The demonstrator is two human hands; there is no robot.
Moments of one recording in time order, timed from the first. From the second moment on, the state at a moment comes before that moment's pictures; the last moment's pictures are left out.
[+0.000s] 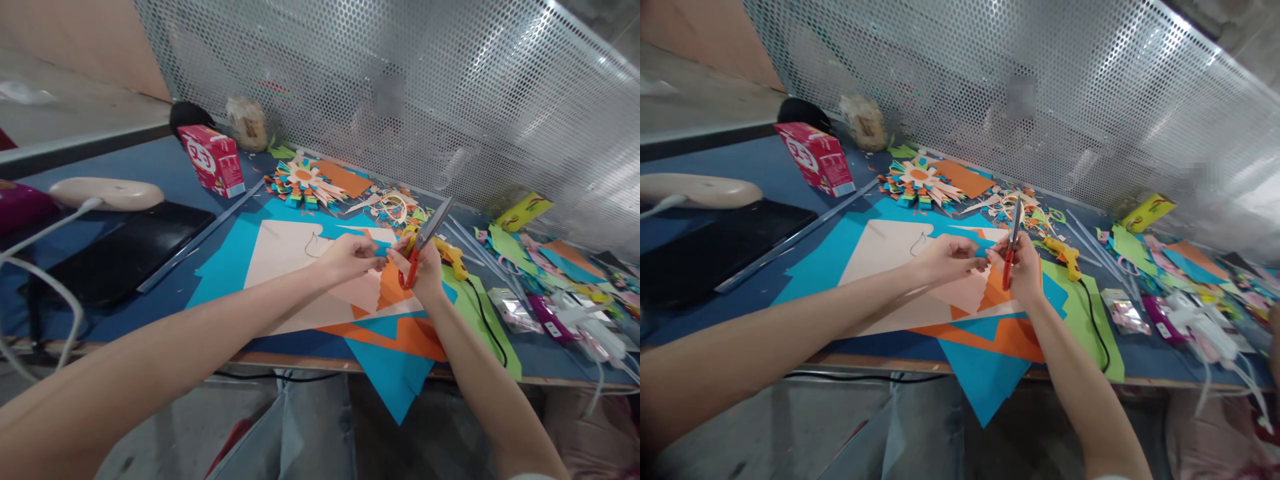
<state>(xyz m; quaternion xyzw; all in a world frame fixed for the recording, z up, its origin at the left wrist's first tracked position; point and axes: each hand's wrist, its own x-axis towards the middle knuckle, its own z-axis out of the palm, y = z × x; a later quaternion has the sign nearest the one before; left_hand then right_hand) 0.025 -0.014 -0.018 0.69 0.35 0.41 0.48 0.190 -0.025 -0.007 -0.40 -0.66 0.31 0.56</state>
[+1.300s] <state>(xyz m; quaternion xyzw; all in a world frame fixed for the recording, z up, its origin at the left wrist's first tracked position) 0.002 -0.012 -0.009 0.87 0.25 0.43 -0.03 0.188 -0.030 0.003 -0.38 -0.66 0.36 0.53</state>
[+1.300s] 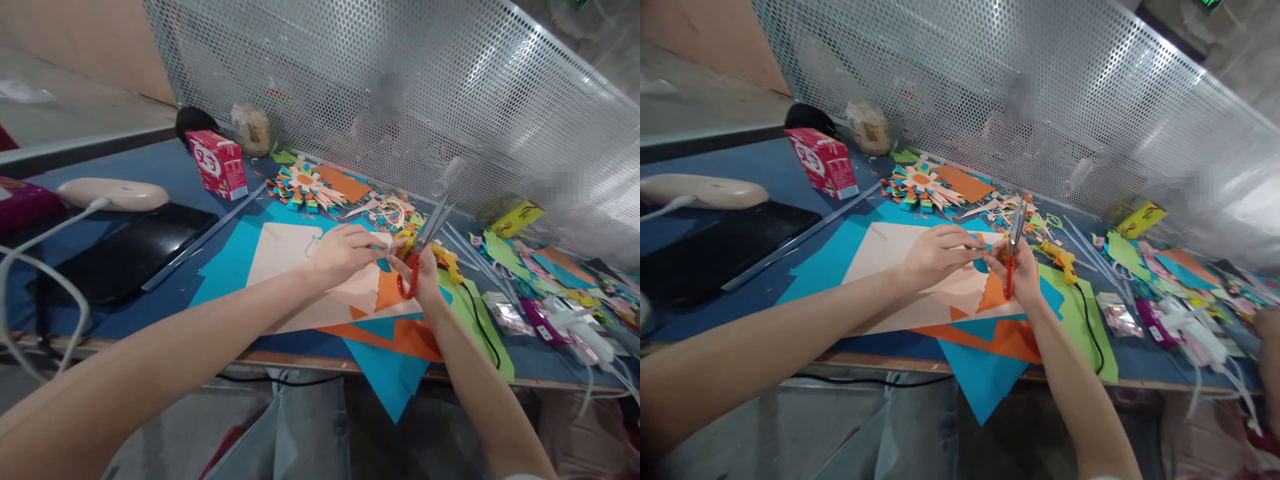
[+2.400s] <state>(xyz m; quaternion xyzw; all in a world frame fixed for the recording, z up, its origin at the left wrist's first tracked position) 0.026 -0.015 -0.012 0.62 0.33 0.48 0.53 0.193 -0.029 0.002 -0.42 -0.62 0.35 0.56</state>
